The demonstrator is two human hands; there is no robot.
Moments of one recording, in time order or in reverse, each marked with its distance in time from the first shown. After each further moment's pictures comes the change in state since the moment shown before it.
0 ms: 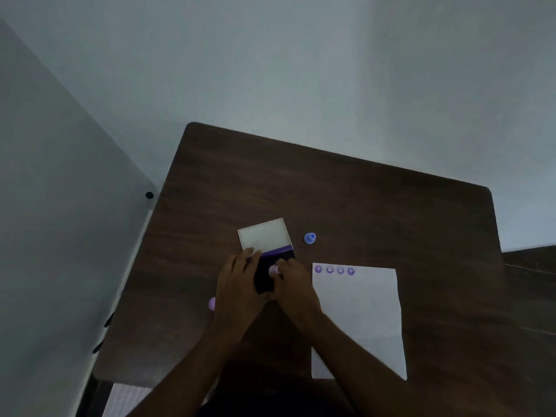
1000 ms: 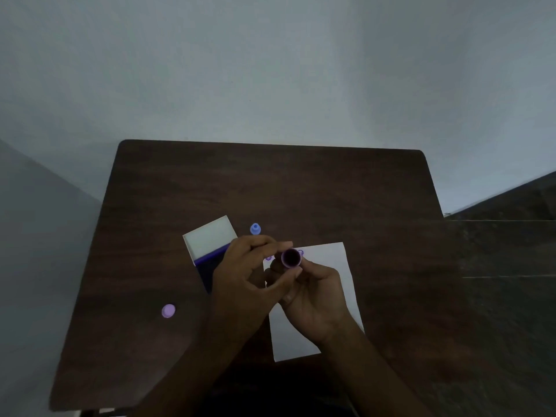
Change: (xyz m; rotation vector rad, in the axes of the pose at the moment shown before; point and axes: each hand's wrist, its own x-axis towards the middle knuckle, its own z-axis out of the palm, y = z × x) left_hand -0.077 0.170 -0.086 -0.493 0.079 0.213; right_hand -0.120 0.040 -0.113 2.271 -0.255 0.063
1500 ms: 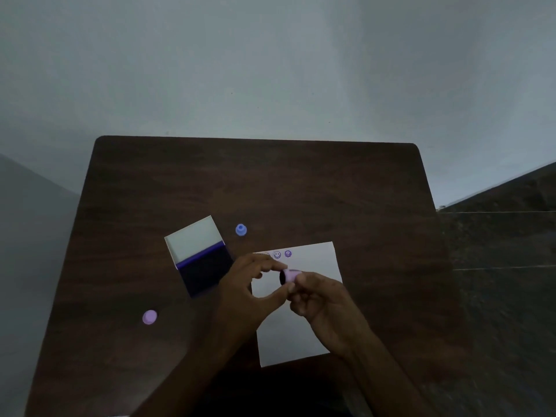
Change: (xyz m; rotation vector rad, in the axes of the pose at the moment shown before) left_hand 0.017 -0.034 0.048 -0.031 -0.154 -0.036; right_hand -0.014 -0.046 -0.056 -0.622 0.164 -0.100
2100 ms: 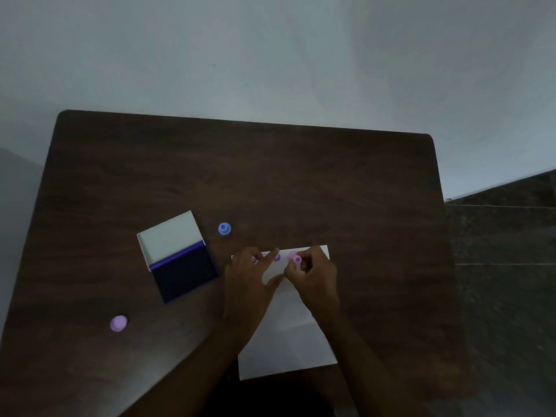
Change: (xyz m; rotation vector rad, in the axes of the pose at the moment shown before) left_hand 0.073 -0.068 0.091 0.513 0.061 -0.188; right_hand 0.104 0.022 -0.075 -1.113 0.492 -0.349
